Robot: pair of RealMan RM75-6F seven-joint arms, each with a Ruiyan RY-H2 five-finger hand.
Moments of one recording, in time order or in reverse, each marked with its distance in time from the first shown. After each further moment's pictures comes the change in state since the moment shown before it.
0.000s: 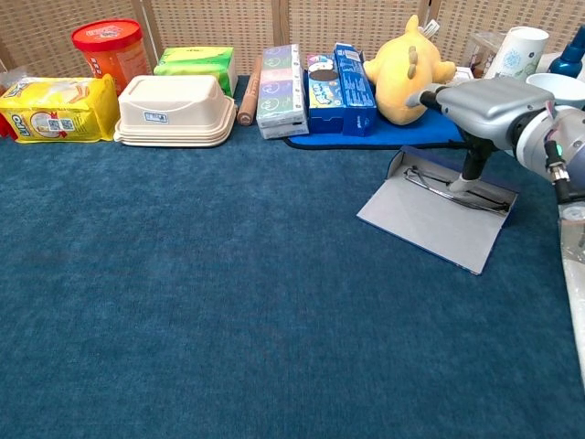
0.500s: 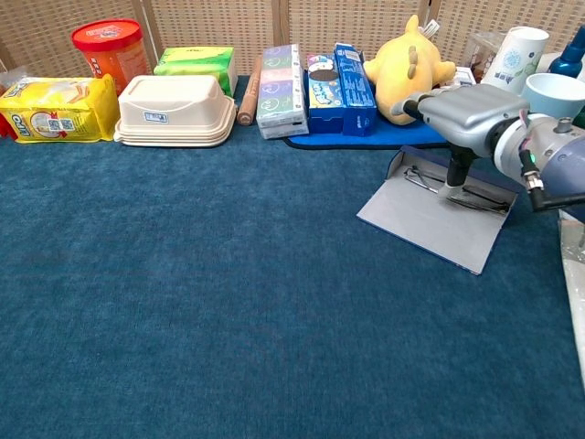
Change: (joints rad) left arm 0.006 -0.001 0.000 0.009 0.000 0.004 -0.010; right arm 0.034 -0.053 0.006 0.067 0.019 -0.022 -0.052
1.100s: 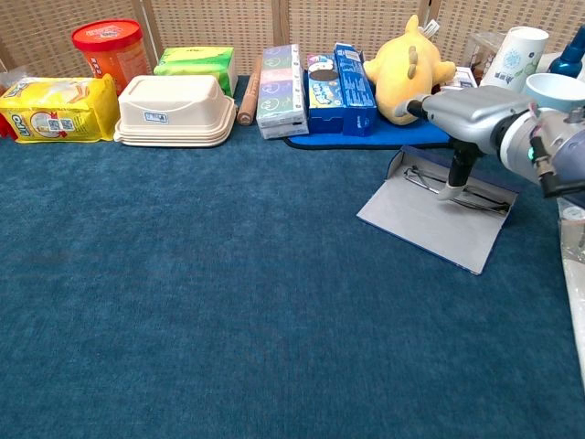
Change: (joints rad) left arm 0.001 0.001 0.002 -0.004 0.014 0.000 0.000; right arm -0.015 0.062 0.034 -0.126 0.072 -0.024 0.020
